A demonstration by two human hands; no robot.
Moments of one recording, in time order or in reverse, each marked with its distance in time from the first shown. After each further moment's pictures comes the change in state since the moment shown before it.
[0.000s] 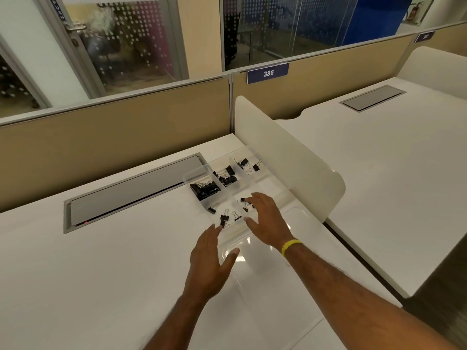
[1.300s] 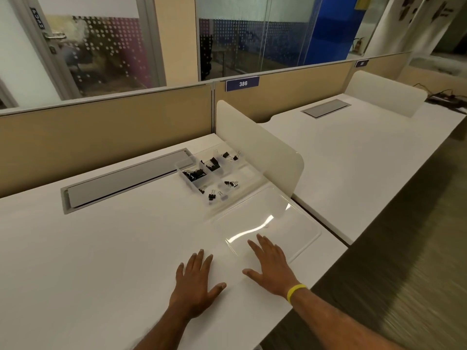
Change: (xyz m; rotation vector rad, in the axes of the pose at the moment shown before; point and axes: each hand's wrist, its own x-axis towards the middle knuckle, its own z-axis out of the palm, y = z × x) left_hand -0.139 -0.067 0.010 0.461 -0.348 0.110; right_hand -0.230 -0.019 0.024 -0.335 -0.279 0.178
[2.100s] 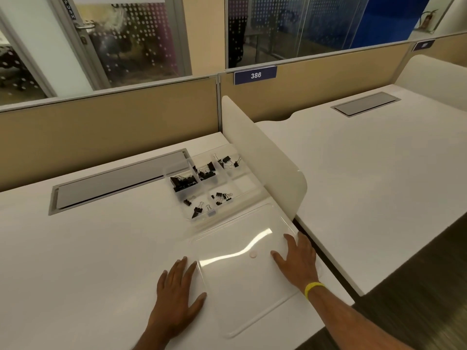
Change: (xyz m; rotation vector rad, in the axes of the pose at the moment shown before) left_hand 0.071 0.033 0.035 0.030 0.242 -0.126; right_hand 0.105 0.156 -0.044 0.143 0.164 0.279
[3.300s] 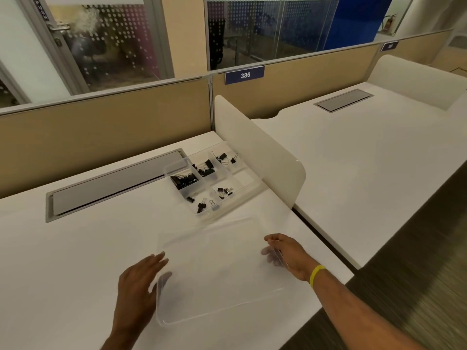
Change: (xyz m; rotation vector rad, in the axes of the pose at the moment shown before) left_hand -0.018 -0.080 -0.080 -0.277 0.427 0.169; right_hand -0.045 -0.070 -0.039 1.115 -0.439 0.393
